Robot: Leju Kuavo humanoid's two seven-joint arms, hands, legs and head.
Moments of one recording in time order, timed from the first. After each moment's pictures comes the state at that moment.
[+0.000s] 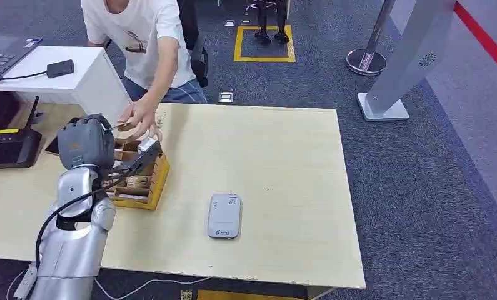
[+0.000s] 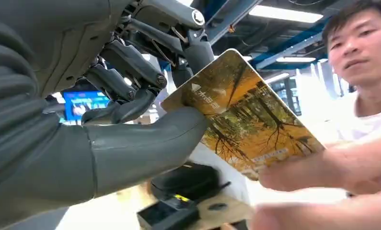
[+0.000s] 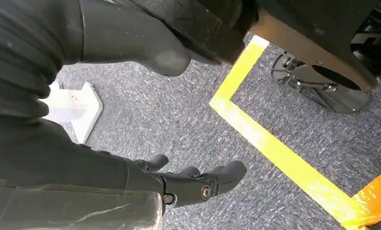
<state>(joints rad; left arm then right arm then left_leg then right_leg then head) -0.41 0.01 -0.05 -1.45 -1.53 -0.01 0.19 -0.16 0.20 -0.90 -0.26 1.57 0.03 0.03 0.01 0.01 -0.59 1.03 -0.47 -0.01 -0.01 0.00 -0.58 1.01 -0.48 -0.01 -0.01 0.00</state>
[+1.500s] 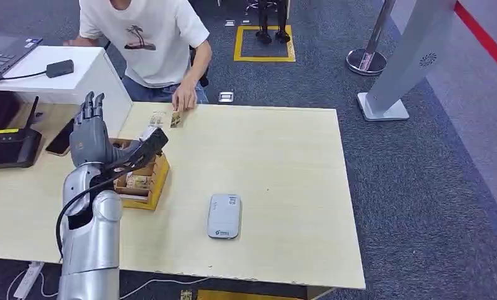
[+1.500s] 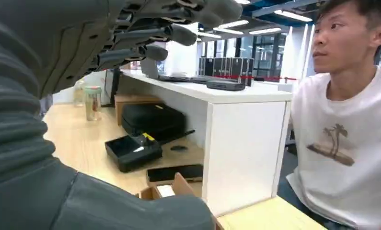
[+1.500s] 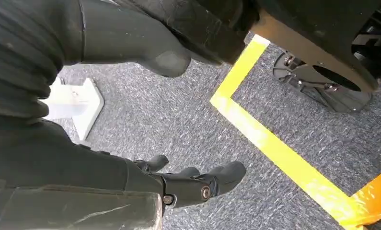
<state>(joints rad) -0.42 -0.22 0.18 -1.46 -1.33 -0.04 -0.02 -0.16 0.20 -0.88 -0.26 1.57 0.03 0.04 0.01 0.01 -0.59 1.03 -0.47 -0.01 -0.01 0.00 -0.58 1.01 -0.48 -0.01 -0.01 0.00</state>
